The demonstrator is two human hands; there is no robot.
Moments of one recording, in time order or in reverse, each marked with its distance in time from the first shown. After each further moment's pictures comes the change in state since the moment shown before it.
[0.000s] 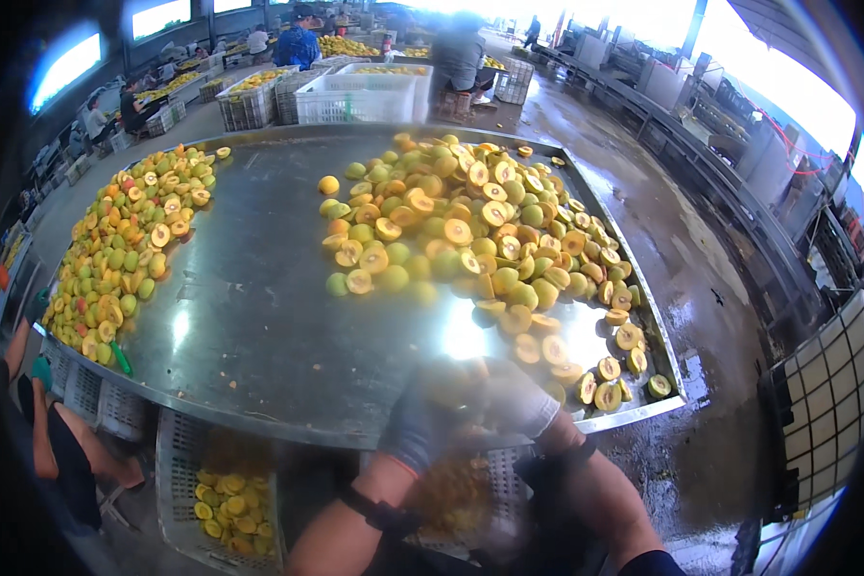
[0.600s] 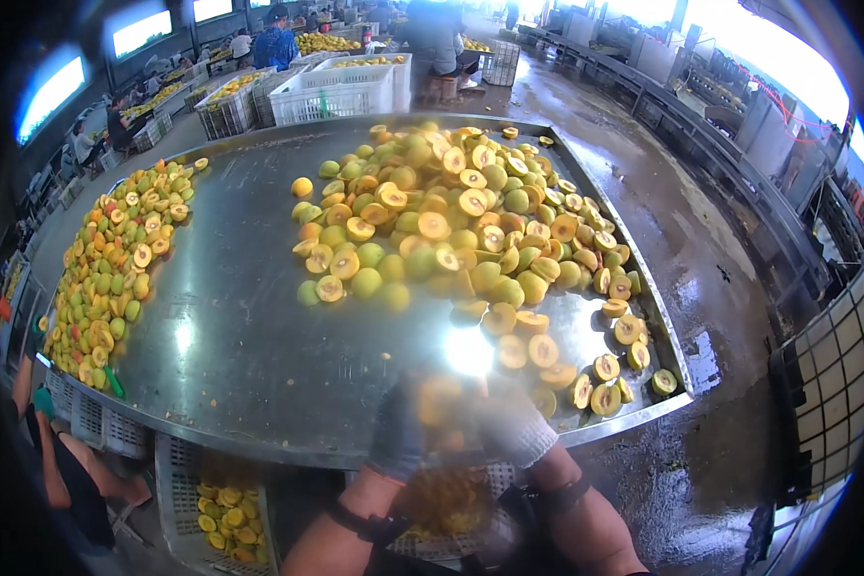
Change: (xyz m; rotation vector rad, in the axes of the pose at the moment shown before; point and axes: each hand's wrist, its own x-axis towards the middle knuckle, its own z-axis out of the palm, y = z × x) left_hand 0.007 0.036 0.034 0.114 0.246 -0.107; right_hand -0.027 0.002 -0.005 0.139 0.196 -0.024
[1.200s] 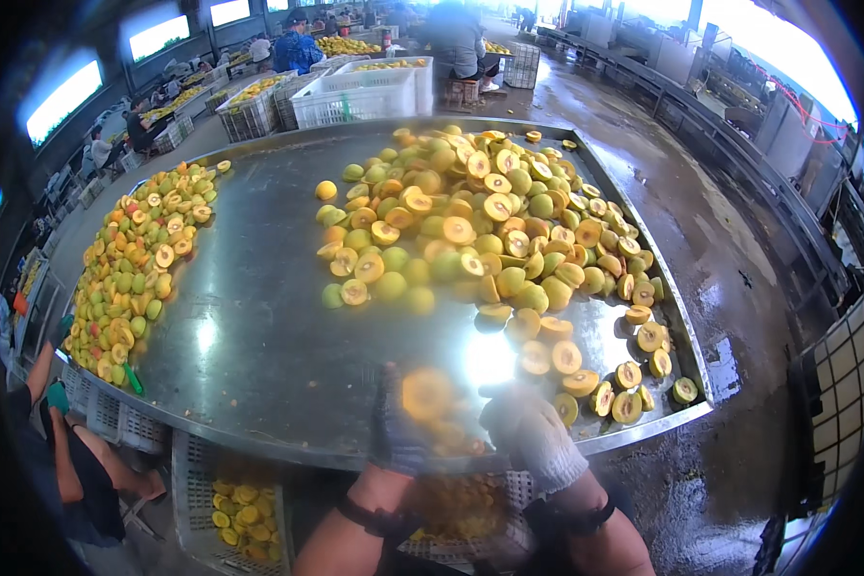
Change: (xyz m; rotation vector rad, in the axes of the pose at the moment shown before) left_hand 0.001 0.020 -0.020 -0.612 -0.077 -0.094; right_hand -0.019 0.011 0.002 -0.102 0.086 -0.091
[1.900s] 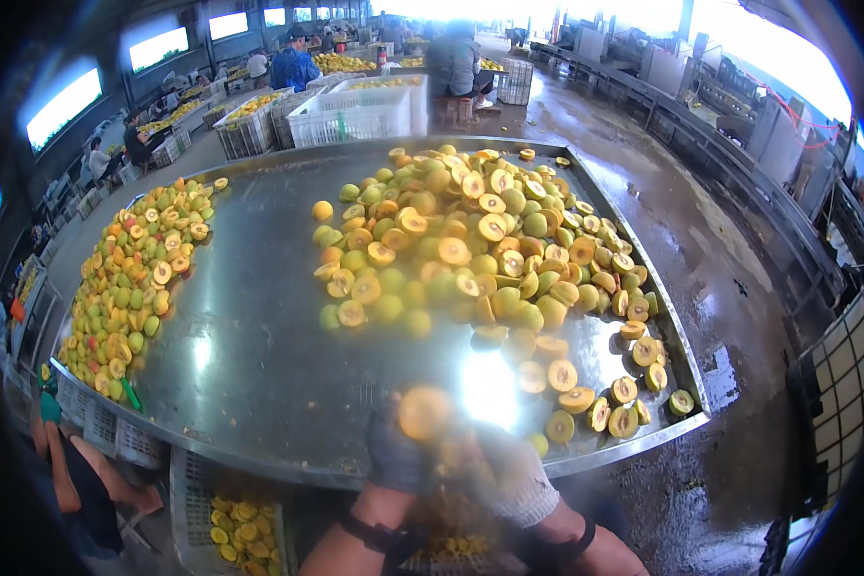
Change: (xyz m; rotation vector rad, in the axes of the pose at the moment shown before) left_hand -0.002 -0.003 0.009 -0.102 0.056 0.037; right_hand -0.005 0.009 0.027 -0.407 0.032 -0.265
